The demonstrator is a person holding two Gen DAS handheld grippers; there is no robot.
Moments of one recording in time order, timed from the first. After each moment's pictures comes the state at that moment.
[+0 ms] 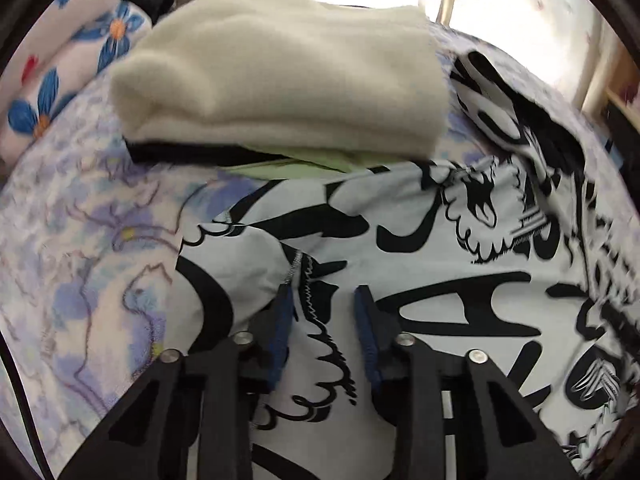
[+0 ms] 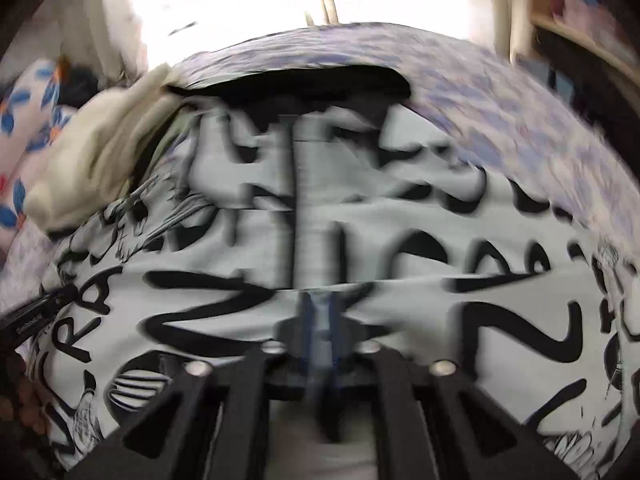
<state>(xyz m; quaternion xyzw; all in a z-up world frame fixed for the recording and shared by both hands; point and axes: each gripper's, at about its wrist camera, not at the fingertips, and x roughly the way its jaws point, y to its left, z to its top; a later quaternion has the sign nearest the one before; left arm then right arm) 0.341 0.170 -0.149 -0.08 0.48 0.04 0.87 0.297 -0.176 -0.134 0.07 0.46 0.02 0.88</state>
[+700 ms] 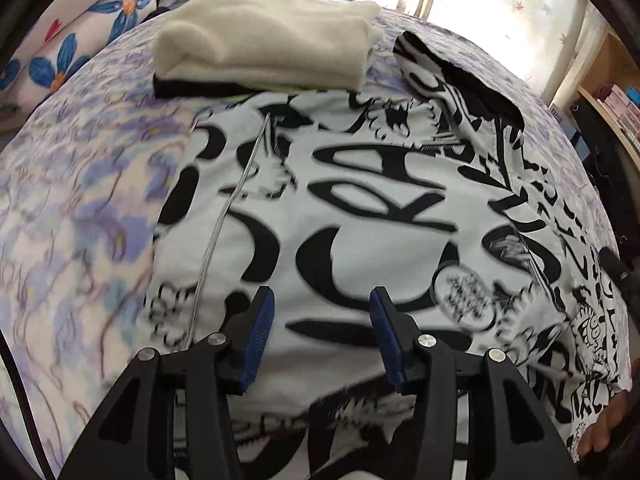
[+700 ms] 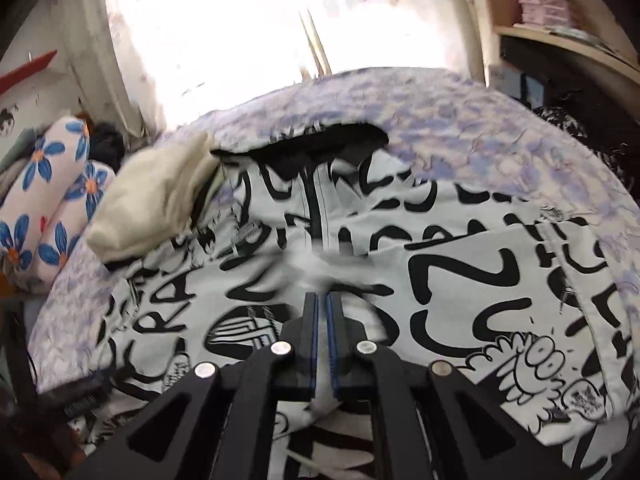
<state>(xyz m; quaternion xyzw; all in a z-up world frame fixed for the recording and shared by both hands) 0.216 0.132 -0.123 -0.12 0.50 0.01 0.86 0.187 -0.156 -0.063 0.11 0.37 0.02 0.92</state>
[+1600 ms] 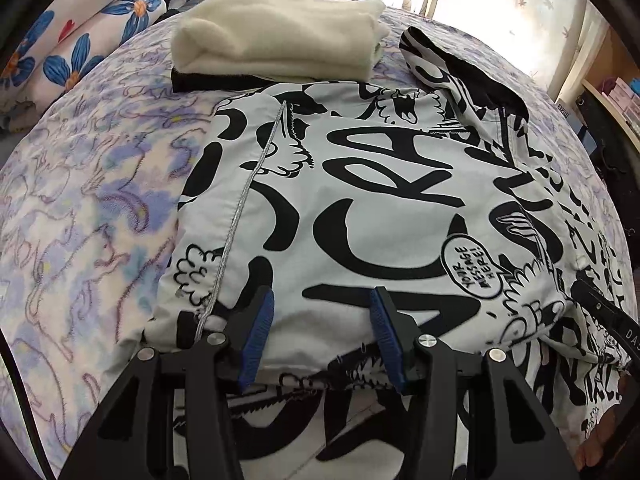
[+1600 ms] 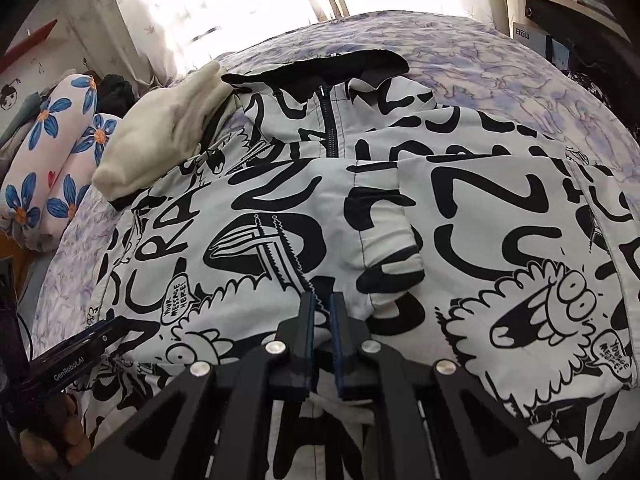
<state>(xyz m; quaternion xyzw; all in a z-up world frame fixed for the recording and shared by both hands) 0.192 0.132 -0.121 -0.10 0.50 0.02 0.86 0.183 -0.153 -0.102 0.10 0.47 0.06 0.88</state>
